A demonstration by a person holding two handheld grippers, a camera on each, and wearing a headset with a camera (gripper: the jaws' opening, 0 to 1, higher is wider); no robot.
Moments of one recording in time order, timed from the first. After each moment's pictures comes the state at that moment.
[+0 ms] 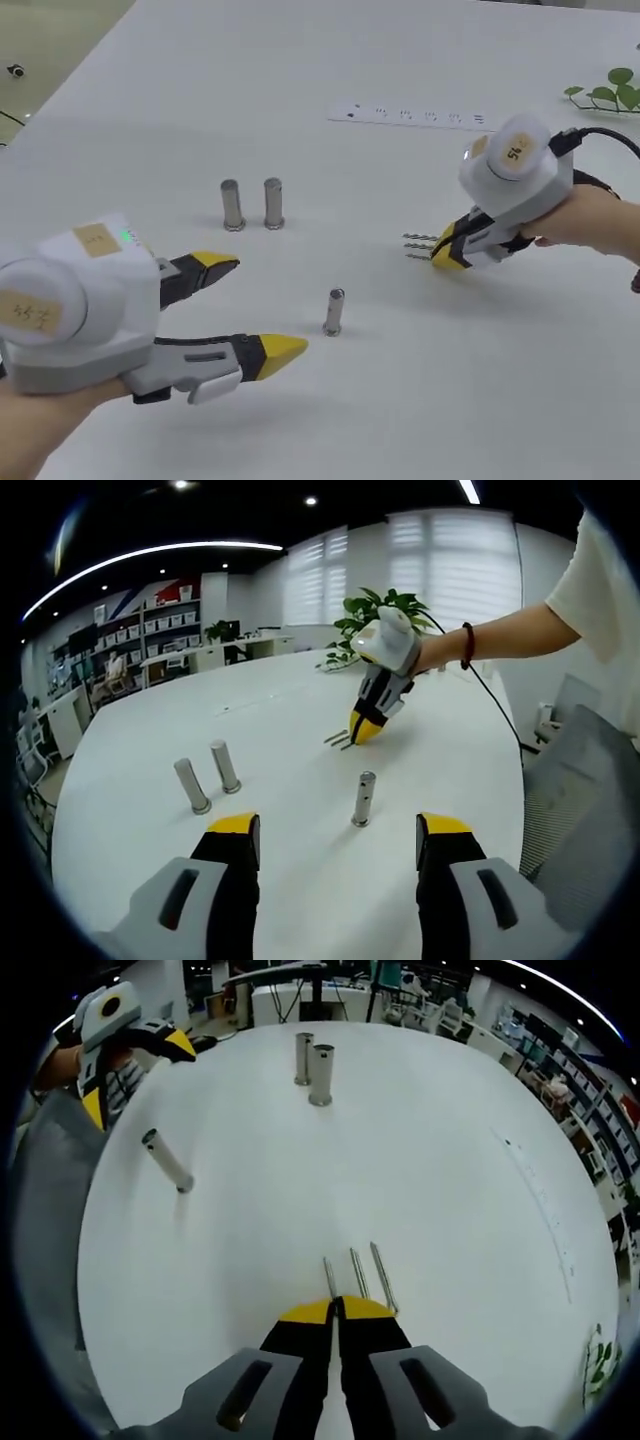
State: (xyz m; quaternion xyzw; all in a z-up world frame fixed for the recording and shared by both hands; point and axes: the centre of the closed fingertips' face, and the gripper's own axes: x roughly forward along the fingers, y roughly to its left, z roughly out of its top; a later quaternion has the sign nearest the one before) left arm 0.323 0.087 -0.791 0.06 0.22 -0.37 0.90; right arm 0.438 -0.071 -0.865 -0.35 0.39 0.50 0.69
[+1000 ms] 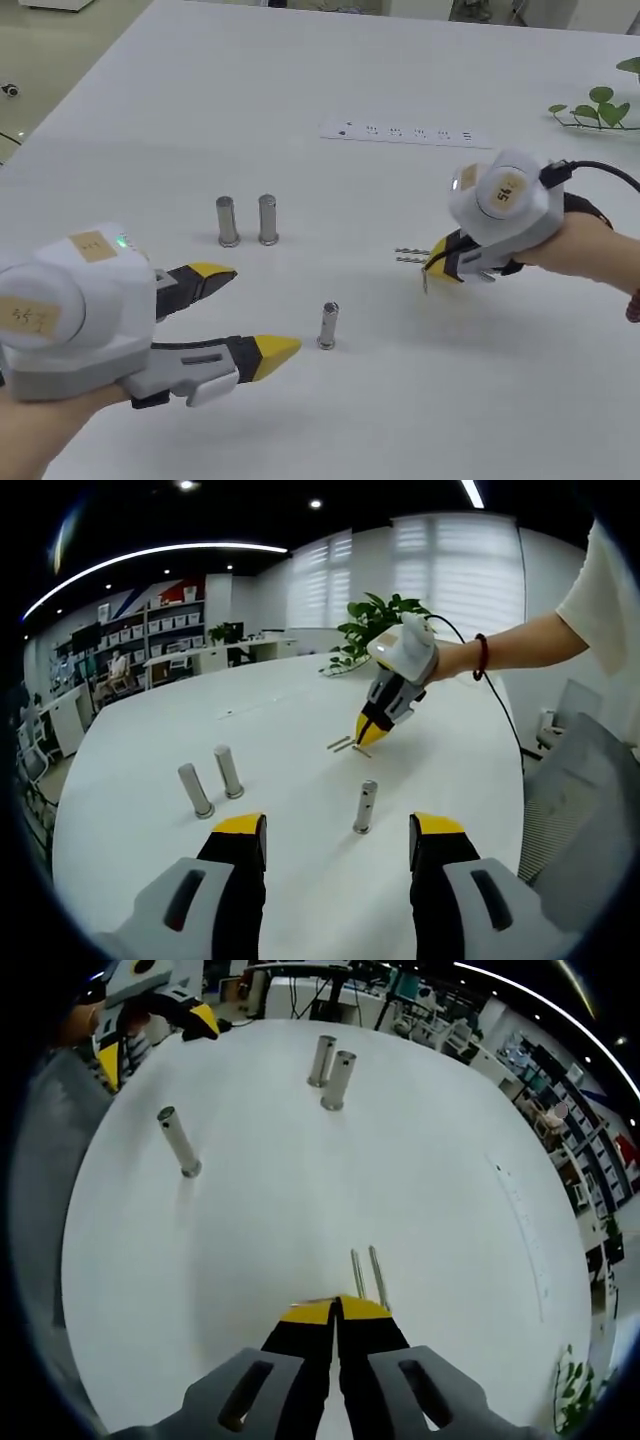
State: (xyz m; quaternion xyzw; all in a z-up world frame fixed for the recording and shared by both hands) left arm 0.326 0.087 -0.784 0.06 0.21 -0.37 0.90; right arm 0.435 -0.075 -0.856 -0.41 0.33 0.49 0.69
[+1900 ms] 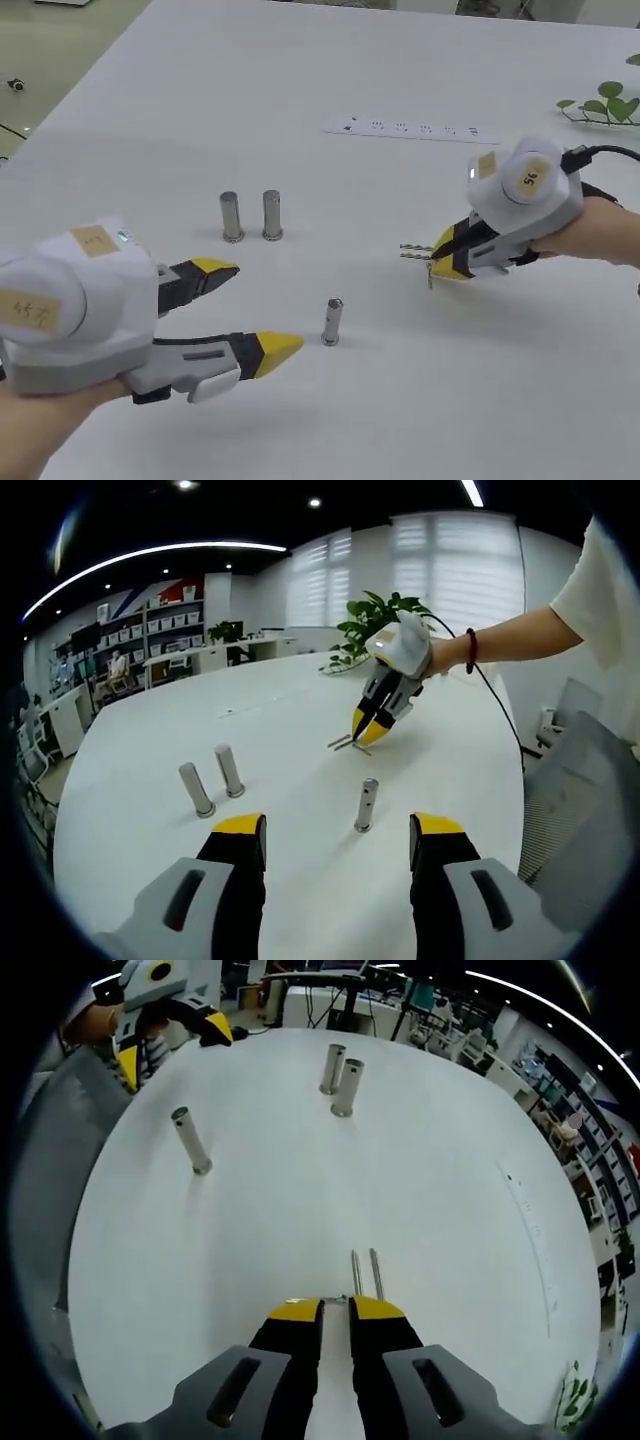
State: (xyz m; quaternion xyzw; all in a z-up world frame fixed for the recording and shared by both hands) left arm 0.326 0.089 -0.786 0.06 0.21 -0.37 0.90; right arm 0.436 -0.077 -0.855 -0.39 0.32 0.54 0.67
